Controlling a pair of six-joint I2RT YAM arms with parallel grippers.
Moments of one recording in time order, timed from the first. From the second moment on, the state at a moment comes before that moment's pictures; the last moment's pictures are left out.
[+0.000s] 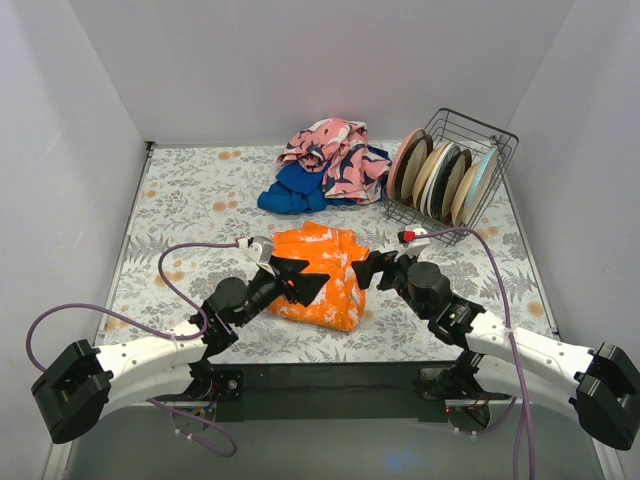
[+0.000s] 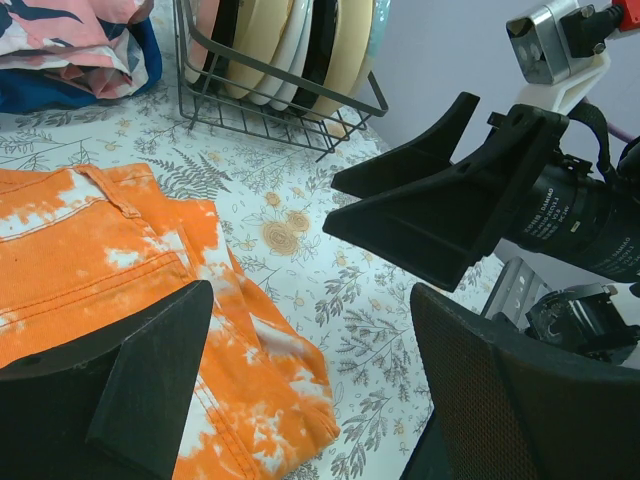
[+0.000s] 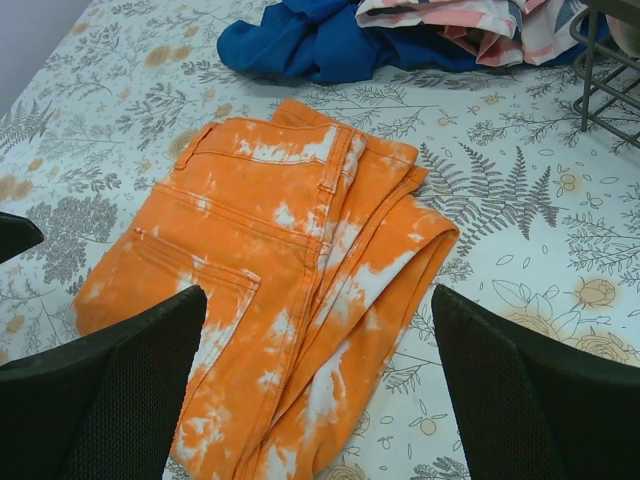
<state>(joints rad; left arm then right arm) -0.89 0.92 0.25 0.73 -0.05 -0.53 0.89 0.89 0.36 0.30 0.34 0.42</state>
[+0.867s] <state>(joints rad) -0.89 0.93 0.24 0.76 -0.05 -0.56 0.66 1.15 1.12 -0.23 0.48 0.28</state>
